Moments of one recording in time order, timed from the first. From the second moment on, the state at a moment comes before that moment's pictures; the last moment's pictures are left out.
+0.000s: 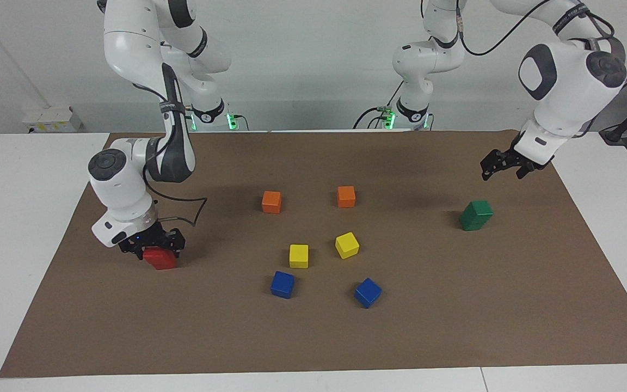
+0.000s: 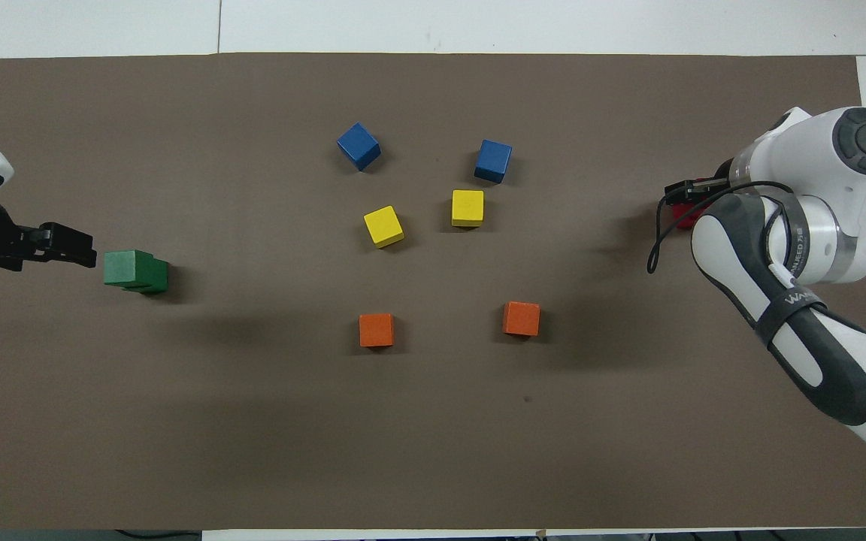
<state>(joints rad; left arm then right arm) 0.10 -0.02 -0.08 -1.81 0.00 1.70 0.06 -0.01 0.36 -0.02 -1.87 -0.04 2.34 -0.06</state>
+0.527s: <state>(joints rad) 0.06 -0.09 -0.08 -1.81 0.00 1.62 0.06 -0.02 0.23 -0.02 -1.79 -0.04 2.10 -0.08</state>
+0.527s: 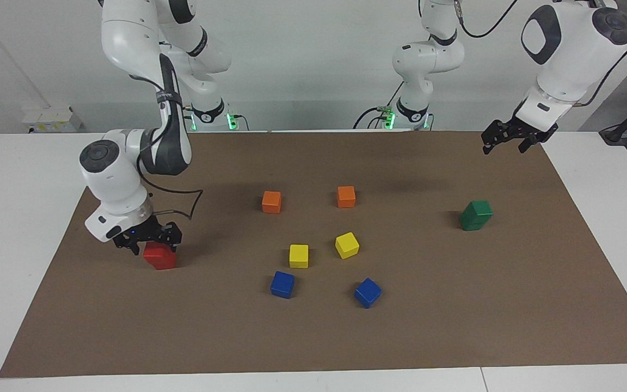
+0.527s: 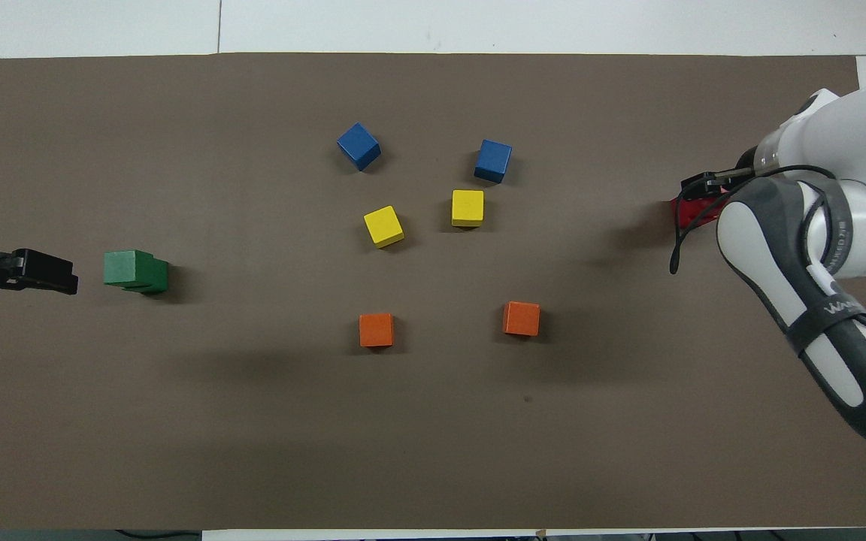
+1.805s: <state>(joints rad) 0.05 -0.01 -0.08 -1.72 0.00 1.62 0.06 -0.02 -0.02 -0.02 -1.59 -0.04 1.53 -0.08</state>
